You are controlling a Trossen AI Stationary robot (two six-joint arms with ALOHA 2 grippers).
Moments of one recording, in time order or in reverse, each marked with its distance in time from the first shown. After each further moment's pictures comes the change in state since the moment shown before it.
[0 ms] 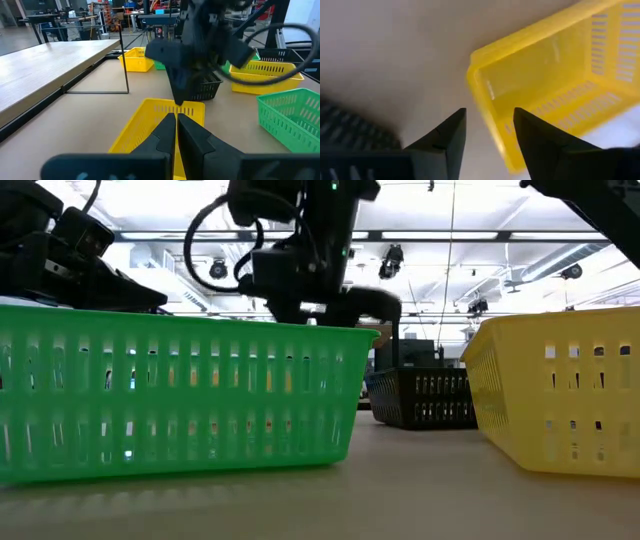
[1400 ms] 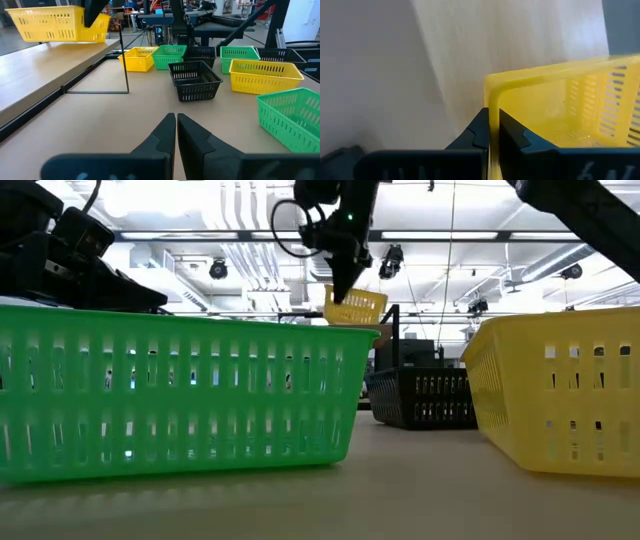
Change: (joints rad) left arm 0.000 0.001 0.000 0.000 0.000 0.000; right arm -0.364 -0.110 0.344 -0.372 0.010 0.909
